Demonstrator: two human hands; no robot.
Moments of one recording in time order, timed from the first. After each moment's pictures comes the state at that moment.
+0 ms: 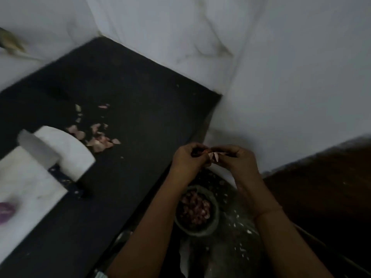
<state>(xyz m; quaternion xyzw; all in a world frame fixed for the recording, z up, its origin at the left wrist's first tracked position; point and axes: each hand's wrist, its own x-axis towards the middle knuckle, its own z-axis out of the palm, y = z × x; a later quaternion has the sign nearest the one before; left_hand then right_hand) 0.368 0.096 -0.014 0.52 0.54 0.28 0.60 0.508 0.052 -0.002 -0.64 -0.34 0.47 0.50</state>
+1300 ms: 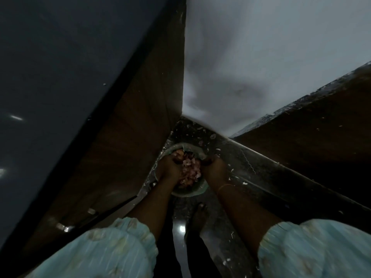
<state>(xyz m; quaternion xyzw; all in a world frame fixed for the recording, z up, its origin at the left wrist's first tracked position) 0.402 0.029 -0.356 0.51 0.72 0.02 0.48 0.533 -0.026 -0.331 -0.86 -0.23 0.39 0.22</state>
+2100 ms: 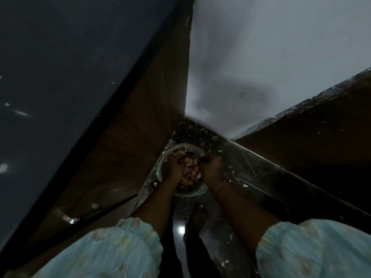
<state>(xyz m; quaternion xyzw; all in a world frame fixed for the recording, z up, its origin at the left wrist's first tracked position) 0.411 0.019 -0.348 0.49 0.70 0.03 0.52 0.521 -0.019 -0.329 -0.86 -0.24 0.39 0.25</state>
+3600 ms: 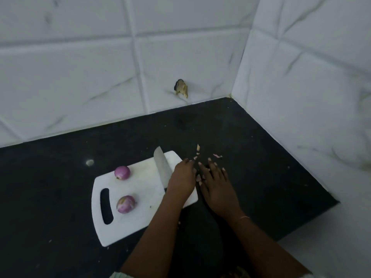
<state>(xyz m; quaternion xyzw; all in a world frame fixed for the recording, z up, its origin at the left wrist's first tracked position) 0.119 0.182 0.006 0.57 0.76 0.17 0.26 0.268 0.203 -0.057 -0.44 -0.88 0.11 0.14</state>
